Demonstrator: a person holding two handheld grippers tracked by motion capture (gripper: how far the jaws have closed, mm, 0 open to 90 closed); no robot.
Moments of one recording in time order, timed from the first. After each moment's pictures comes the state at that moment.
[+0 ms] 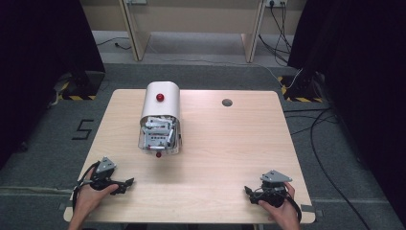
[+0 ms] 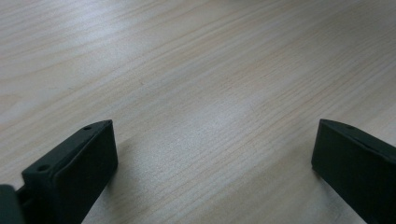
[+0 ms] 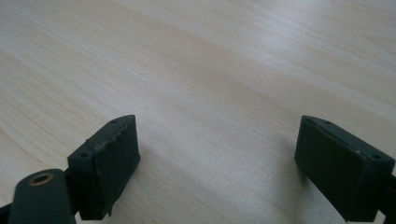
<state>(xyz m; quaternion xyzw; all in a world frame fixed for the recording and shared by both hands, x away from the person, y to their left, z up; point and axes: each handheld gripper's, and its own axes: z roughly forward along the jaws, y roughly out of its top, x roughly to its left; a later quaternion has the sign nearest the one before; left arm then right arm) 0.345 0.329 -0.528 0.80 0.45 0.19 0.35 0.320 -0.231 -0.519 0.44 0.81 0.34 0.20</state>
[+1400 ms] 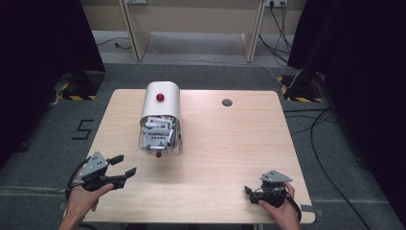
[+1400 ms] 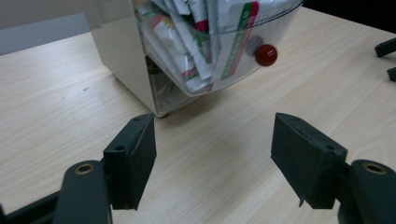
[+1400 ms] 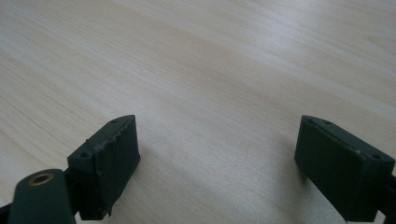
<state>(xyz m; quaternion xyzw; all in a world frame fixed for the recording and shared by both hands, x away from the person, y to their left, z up) 0.309 0.301 -0.439 0.76 0.37 0.22 0.48 0.320 -0.231 -0.519 0.44 0.81 0.34 0.20</state>
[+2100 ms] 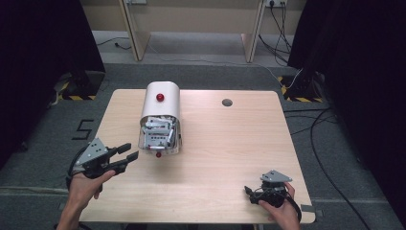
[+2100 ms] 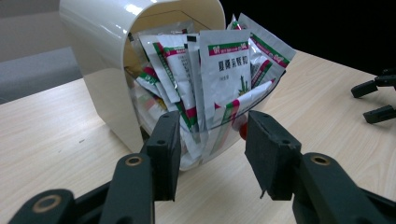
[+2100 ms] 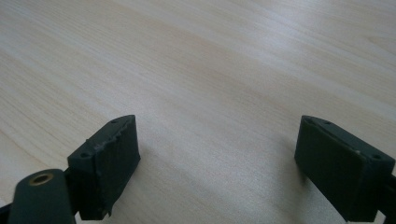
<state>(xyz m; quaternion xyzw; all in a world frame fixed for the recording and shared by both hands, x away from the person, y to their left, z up) 0.326 0.289 -0.399 0.75 0.35 0.23 0.52 0.320 -0.231 -0.519 0.44 0.81 0.34 0.20</state>
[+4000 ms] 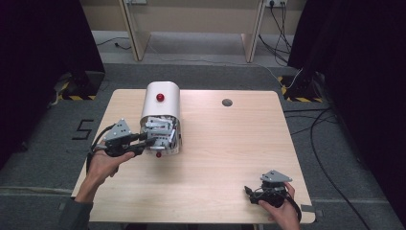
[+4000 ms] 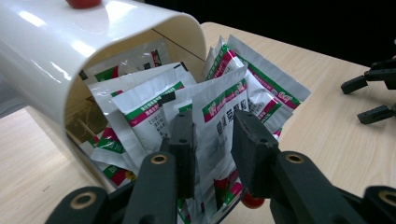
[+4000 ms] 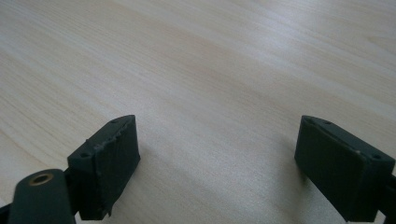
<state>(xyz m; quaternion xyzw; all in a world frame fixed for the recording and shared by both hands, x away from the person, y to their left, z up) 0.380 0.248 -0.386 0.79 0.30 0.19 0.50 0.320 -0.232 -0.519 0.44 0.81 0.34 0.20</state>
